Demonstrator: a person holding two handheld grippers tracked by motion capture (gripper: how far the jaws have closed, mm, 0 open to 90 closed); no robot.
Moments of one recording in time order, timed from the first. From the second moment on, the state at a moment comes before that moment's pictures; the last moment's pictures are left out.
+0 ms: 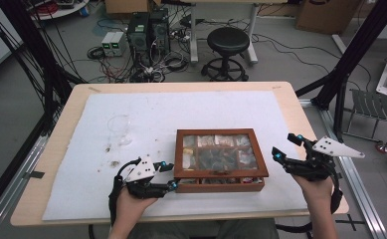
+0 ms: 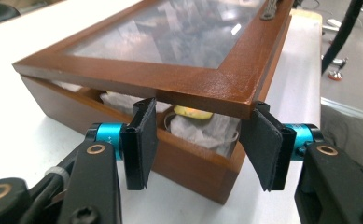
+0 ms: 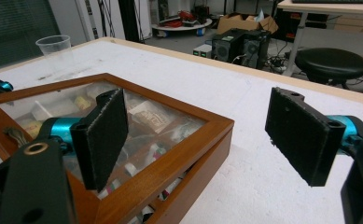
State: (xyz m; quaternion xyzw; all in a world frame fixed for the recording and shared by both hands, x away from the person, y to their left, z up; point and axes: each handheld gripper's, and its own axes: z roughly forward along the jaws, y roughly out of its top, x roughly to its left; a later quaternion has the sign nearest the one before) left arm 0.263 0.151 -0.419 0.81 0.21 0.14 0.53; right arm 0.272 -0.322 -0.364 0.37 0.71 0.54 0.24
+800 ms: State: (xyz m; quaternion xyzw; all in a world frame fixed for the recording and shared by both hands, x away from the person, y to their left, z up) left arm 0.287 0.147 -0.375 0.77 0.19 0.18 0.58; right arm 0.271 -0.337 -0.362 0.34 0.73 0.54 0.24
